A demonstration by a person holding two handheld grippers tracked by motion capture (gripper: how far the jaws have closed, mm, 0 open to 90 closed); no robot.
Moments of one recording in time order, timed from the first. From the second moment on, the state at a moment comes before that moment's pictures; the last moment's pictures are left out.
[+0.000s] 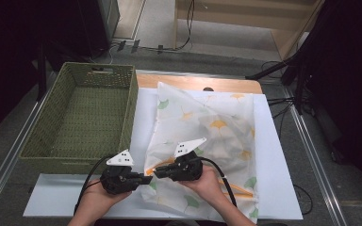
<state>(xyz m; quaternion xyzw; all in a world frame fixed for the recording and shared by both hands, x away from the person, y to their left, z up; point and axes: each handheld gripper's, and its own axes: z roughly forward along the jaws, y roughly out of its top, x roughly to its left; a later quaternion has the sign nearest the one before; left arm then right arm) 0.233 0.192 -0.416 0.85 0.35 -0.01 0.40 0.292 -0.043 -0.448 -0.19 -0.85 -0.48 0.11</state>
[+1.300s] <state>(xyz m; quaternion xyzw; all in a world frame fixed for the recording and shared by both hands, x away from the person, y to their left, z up) 0.243 0.196 -0.413 0.83 0.39 -0.03 0.40 0.282 -0.036 -0.446 -0.18 -0.87 -0.45 0.08</state>
